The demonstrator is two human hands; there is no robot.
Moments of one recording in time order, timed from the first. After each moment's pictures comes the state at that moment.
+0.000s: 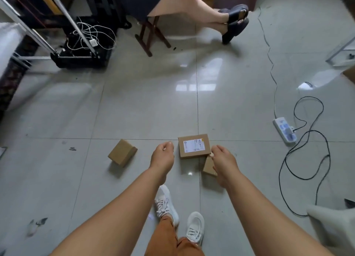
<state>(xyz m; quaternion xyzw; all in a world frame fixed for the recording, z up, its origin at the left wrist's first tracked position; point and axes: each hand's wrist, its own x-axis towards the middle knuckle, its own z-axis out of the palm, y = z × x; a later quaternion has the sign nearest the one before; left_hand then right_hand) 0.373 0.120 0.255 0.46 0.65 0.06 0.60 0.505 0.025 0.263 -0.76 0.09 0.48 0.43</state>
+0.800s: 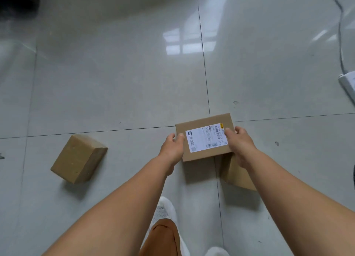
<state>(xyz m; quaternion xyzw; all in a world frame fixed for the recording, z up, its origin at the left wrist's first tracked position) 0.451 0.224 -0.134 0.46 0.63 -0.12 0.61 0.598 0.126 -0.137 -0.82 0.09 0.46 0.32</state>
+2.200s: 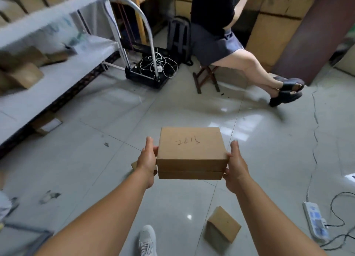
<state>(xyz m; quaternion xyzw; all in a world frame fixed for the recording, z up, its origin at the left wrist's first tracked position) 0.306 0.188 0.353 0.25 0.68 0.30 0.61 0.517 0.142 0.355 -0.70 -0.05 0.56 0.44</state>
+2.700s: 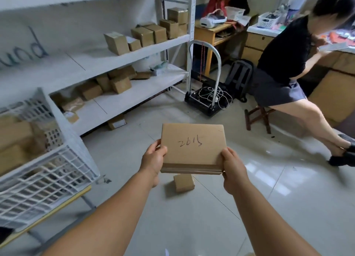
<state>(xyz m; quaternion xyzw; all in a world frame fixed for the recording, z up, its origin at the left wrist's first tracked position) 0.125 0.138 0.465 0.26 0.67 0.46 0.52 0.328 0.160 0.455 -0.64 -0.27 0.59 0.42</state>
